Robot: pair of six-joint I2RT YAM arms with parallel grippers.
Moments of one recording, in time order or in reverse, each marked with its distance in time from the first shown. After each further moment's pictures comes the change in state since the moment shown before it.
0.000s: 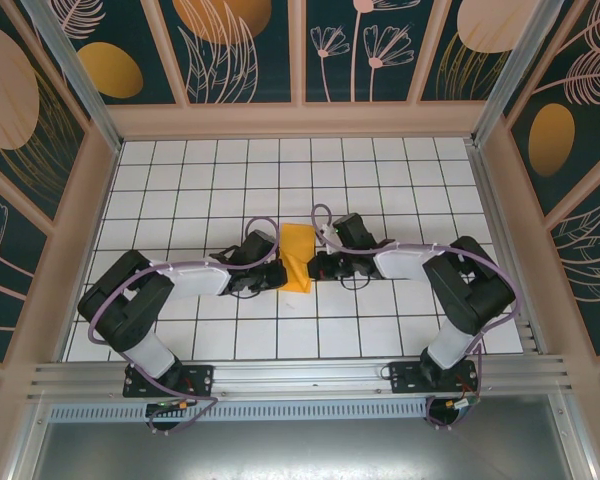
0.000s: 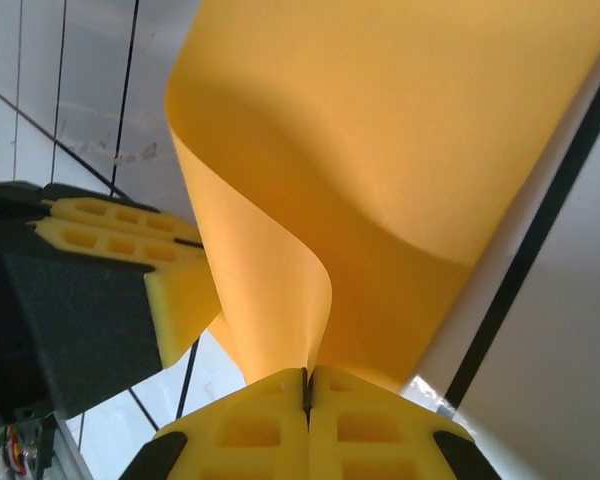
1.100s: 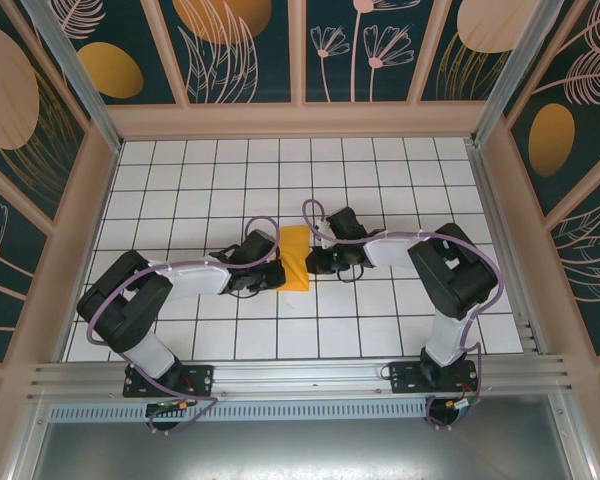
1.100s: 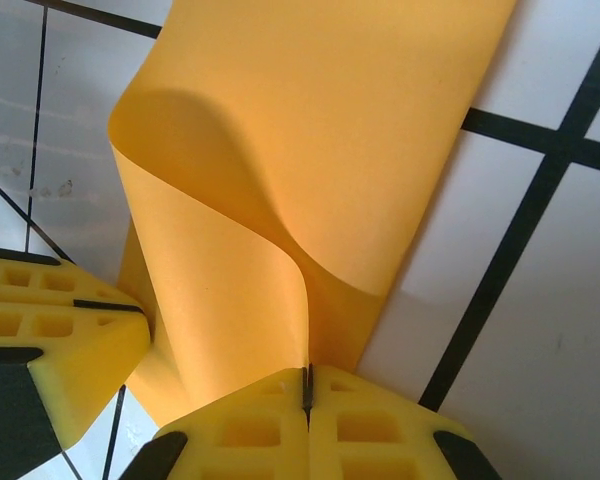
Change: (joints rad) left arm 0.000 -0.005 0.015 -0.045 -0.026 0.016; right arm -0.013 0.132 0.122 -0.079 0.047 -0.085
